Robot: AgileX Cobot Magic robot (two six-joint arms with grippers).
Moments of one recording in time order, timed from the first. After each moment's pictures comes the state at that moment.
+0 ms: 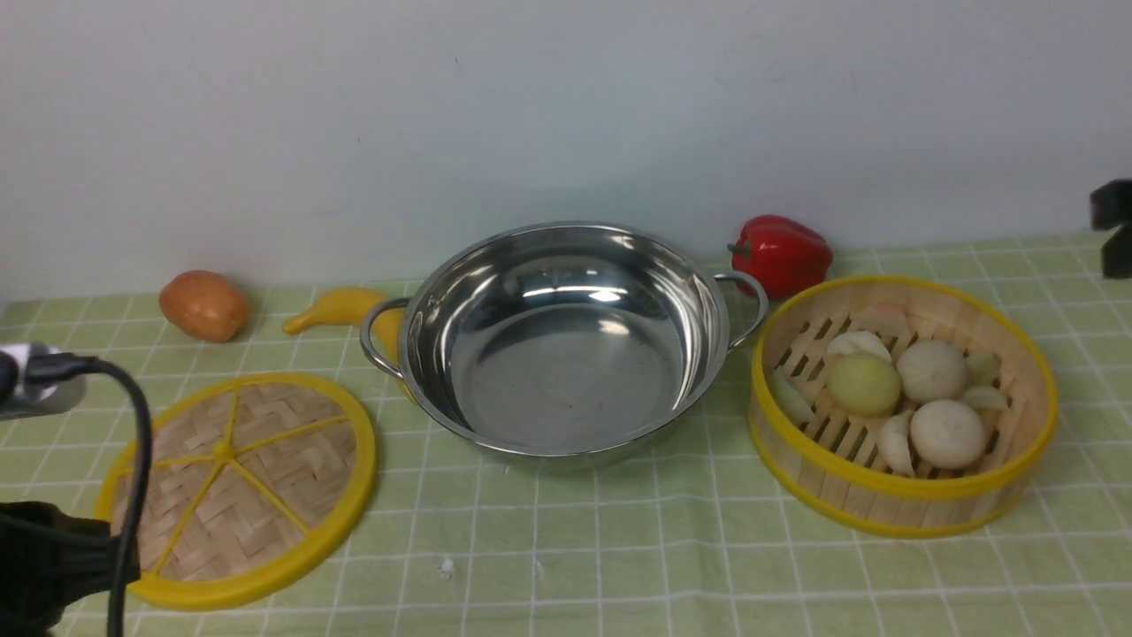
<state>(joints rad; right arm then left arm) -0.05 1.52 -1.23 0.13 0.91 0.08 0.10 0.85 -0.63 -0.14 0.79 0.07</state>
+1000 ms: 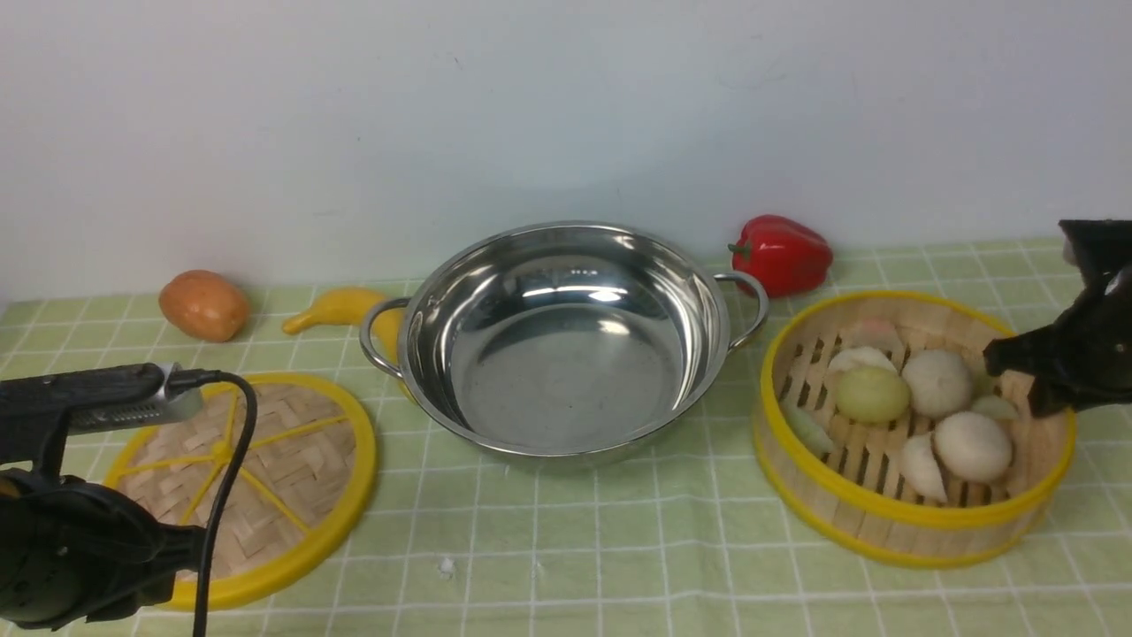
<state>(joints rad) -0.05 1.92 -1.23 0.04 0.78 0.09 0.10 1.19 -0.67 -0.13 0.78 0.09</state>
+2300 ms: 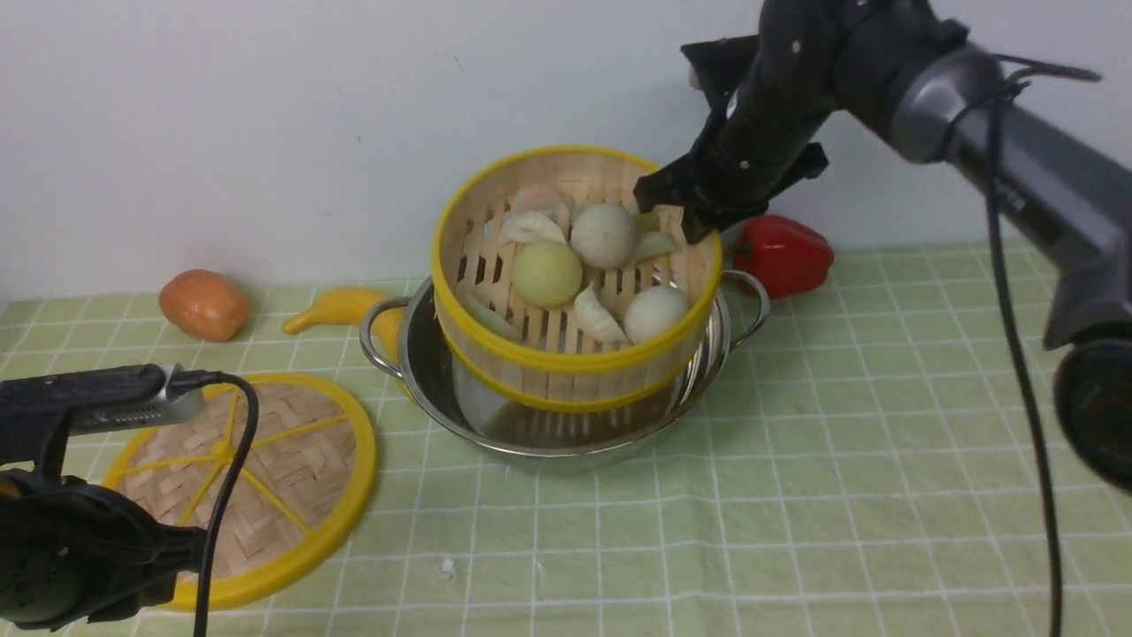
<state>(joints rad) 0.41 2.43 -2.44 0.08 1.25 0.18 0.10 1.19 -0.67 -0.12 0.78 0.09</state>
